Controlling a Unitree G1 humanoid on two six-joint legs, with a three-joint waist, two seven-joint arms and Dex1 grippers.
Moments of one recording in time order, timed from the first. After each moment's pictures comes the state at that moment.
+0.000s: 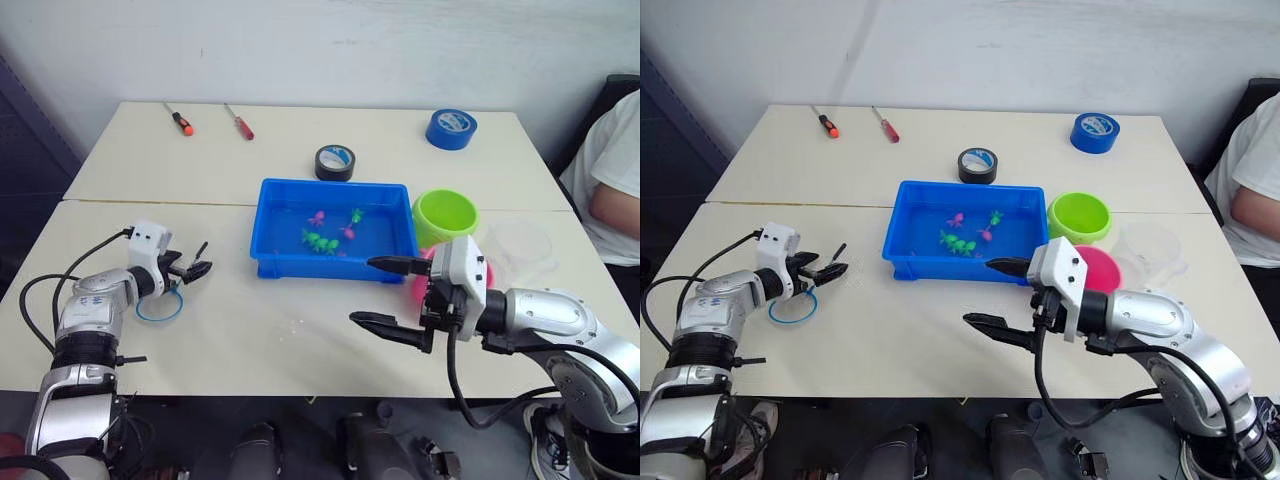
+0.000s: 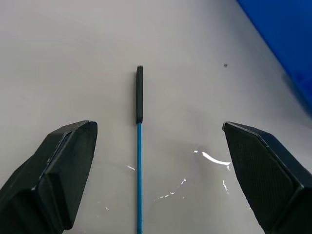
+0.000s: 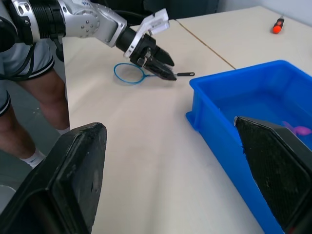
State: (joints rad) left arm -0.62 0.66 0.14 0.73 -0.18 0.37 -0.65; right arm -0.26 -0.71 -0.01 -0.66 0.67 0.64 0.78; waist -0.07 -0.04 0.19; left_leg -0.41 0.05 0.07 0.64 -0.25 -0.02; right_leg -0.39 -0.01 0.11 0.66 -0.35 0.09
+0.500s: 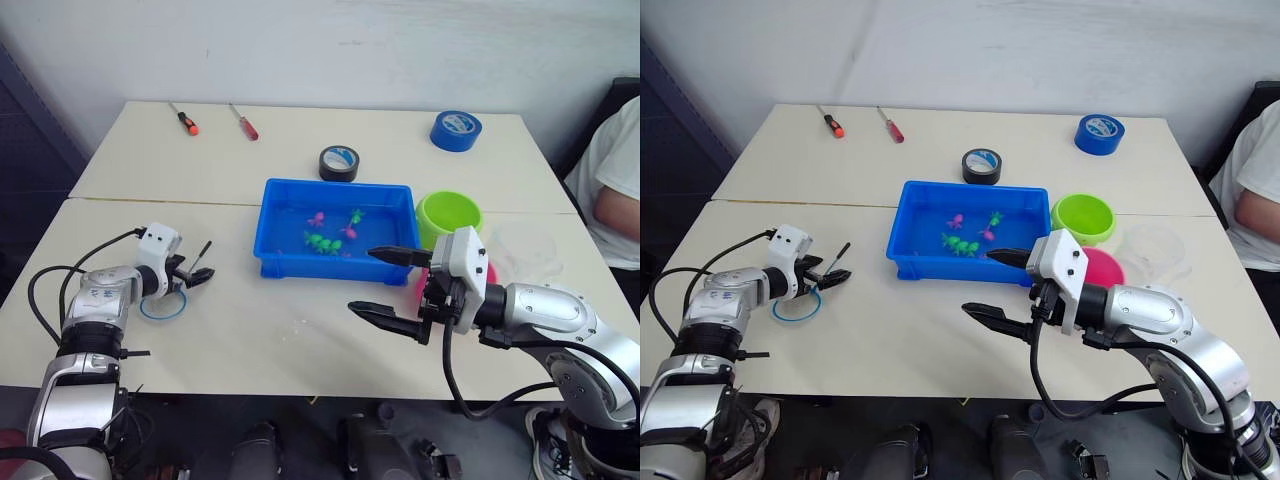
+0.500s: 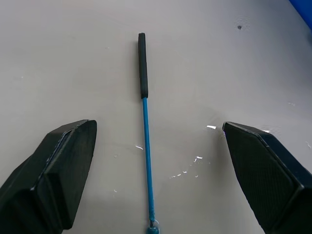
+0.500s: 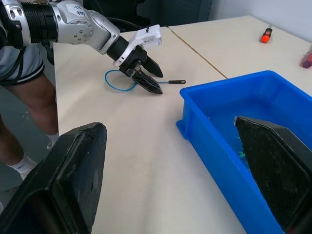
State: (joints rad) left arm -0.65 0.67 0.07 0.76 -0.09 0.38 -0.67; right arm -0.27 -0.70 0.00 -0.66 0.67 0.64 0.74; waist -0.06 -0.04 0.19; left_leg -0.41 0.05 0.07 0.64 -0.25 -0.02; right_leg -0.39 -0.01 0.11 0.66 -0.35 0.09
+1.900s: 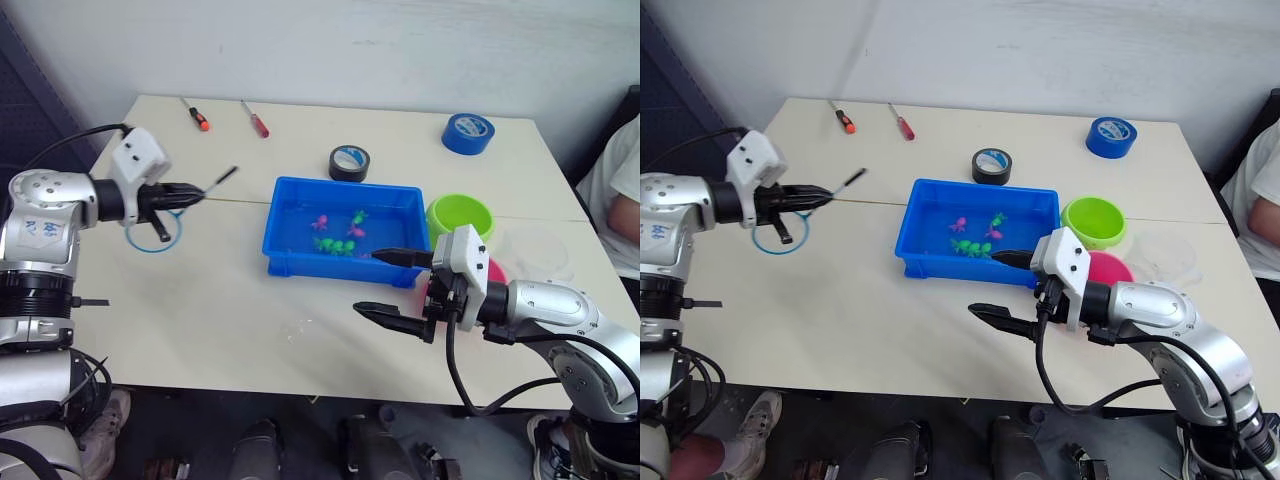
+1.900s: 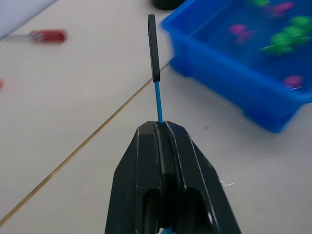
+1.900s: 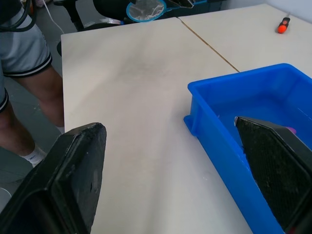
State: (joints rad) left arm -0.85 0.87 0.00 0.37 -0.19 0.35 -1.10; right arm -0.29 -0.73 -0.01 -0.61 0.67 0.66 0.79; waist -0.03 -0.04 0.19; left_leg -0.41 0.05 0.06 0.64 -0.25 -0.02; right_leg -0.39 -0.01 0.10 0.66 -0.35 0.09
